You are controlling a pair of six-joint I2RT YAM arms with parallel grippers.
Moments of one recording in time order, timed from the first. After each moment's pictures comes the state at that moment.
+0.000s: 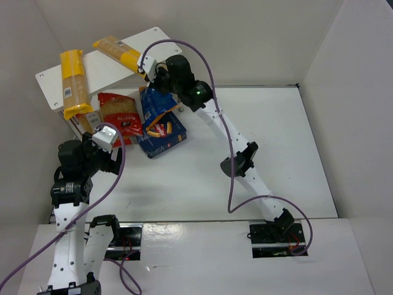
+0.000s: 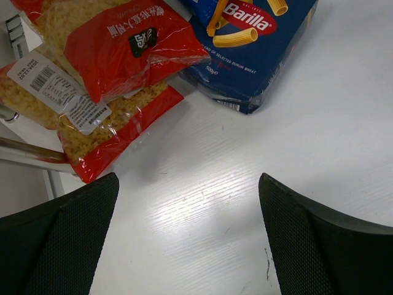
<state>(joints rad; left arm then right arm) 0.17 0.65 0.83 -0.66 0.37 0.41 0.74 2.60 3.12 -0.73 -0.19 -0.55</state>
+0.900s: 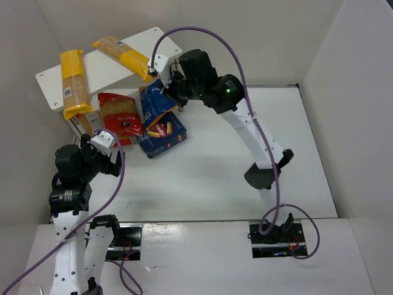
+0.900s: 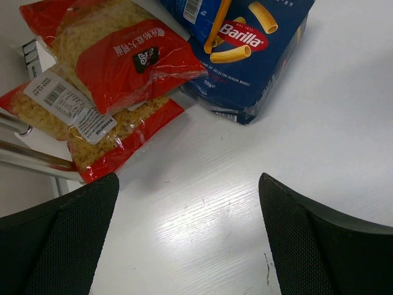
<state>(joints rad) 0.17 0.58 0.83 -0.66 0.39 0.42 0.82 2.16 2.84 -1.10 -0.14 -0.42</state>
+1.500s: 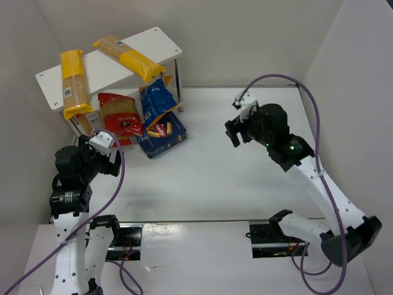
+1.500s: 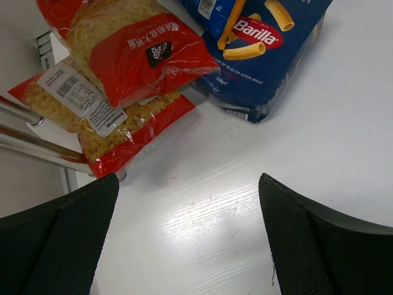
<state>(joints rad) 0.17 0.57 0.82 -0.65 0.35 0.41 0.53 1.13 1.20 -0.51 -0.08 -0.23</state>
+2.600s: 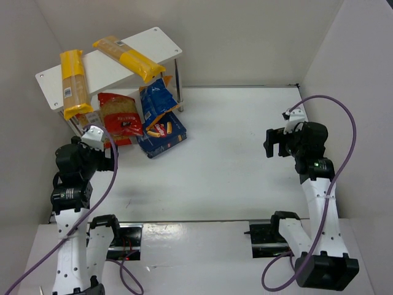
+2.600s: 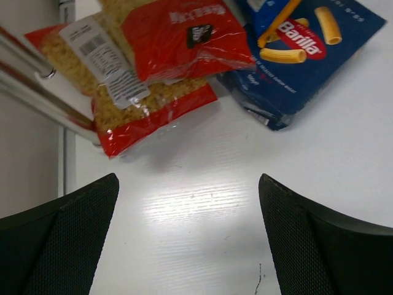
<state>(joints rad) 0.19 0.58 0.79 -0.61 0.24 0.25 -0.12 0.83 0.90 -0.58 -0.29 -0.20</state>
